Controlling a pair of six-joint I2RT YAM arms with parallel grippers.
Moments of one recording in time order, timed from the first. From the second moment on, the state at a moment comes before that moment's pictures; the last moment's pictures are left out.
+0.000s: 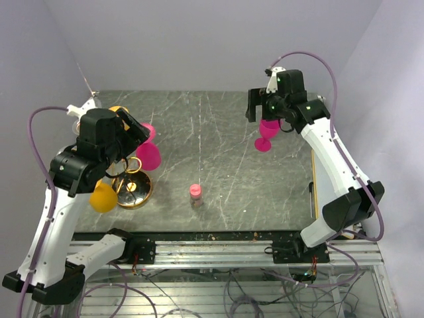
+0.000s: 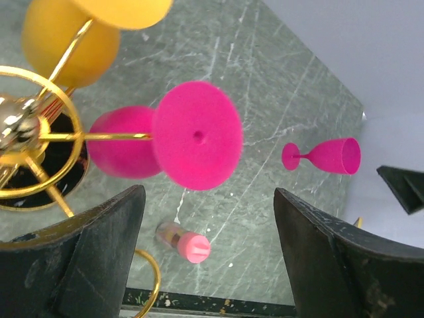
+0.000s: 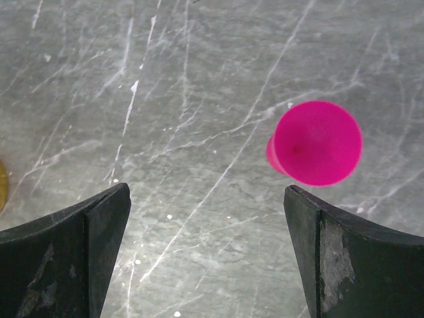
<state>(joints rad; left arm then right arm) -0.36 1.00 1.49 -1.02 -0.24 -0.85 0.36 1.58 1.72 -0.78 0.01 0.13</state>
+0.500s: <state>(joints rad) -0.36 1.04 1.46 -1.08 -0.33 -1.13 0.37 1.50 1.54 -0.67 -0.03 0.14</state>
